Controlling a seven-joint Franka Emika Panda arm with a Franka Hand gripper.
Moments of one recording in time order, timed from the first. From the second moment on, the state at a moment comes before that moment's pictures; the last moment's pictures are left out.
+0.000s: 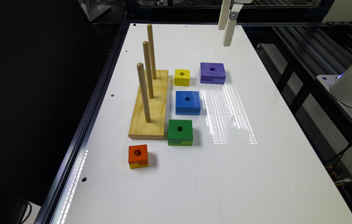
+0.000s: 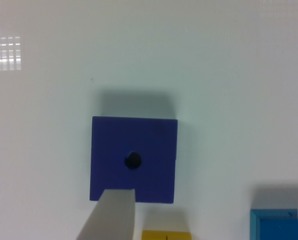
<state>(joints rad) -0.14 -0.21 0.00 -2.58 -0.01 2.40 0.67</state>
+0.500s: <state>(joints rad) -0.16 -0.18 0.00 -2.54 -0.01 2.40 0.65</state>
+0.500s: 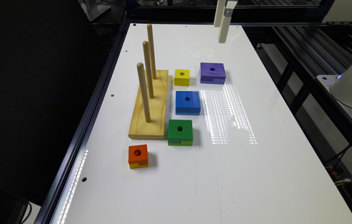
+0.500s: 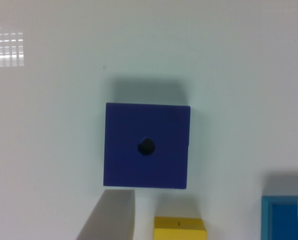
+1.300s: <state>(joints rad) -0.17 -0.03 0.01 -2.40 -0.01 2.40 0.64</state>
